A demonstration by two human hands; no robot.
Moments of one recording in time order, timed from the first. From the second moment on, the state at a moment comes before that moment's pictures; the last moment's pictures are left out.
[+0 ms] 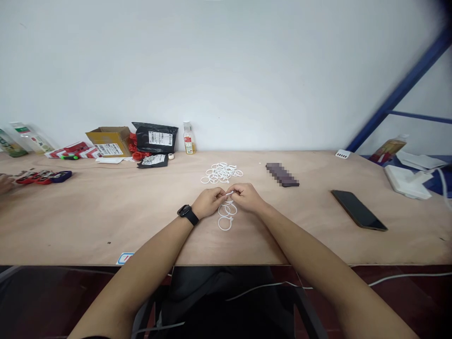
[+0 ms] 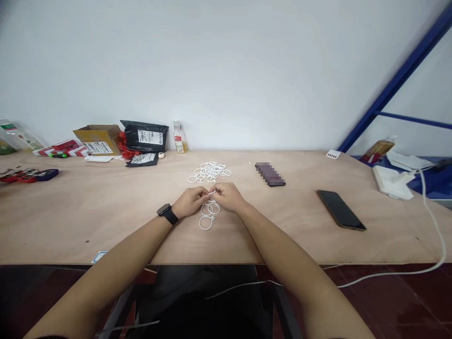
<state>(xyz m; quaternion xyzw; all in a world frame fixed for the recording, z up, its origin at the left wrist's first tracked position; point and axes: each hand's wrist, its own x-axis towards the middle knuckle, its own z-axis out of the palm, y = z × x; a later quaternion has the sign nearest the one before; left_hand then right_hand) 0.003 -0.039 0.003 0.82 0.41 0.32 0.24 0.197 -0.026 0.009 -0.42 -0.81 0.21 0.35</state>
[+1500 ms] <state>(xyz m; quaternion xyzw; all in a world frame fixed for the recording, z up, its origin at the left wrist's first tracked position) -0.014 0.032 -0.008 0.79 0.57 0.22 -0.02 0.203 -0.021 0.007 -0.45 -0.84 0.14 0.26</state>
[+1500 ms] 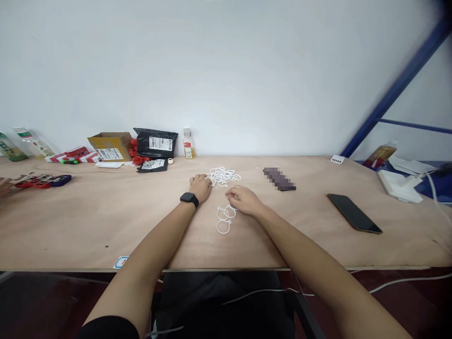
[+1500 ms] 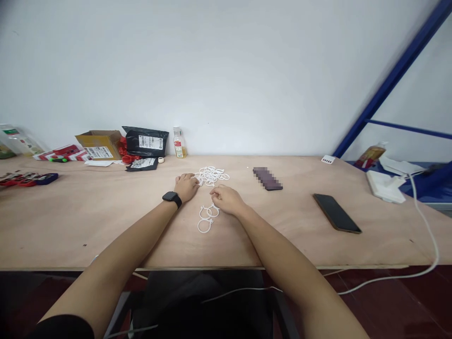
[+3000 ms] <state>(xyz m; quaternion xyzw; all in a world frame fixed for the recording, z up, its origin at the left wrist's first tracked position) 0.017 -0.039 0.014 0.84 0.46 0.29 0.04 0.198 -0.026 0.013 -0.42 -0.83 0.16 0.34</state>
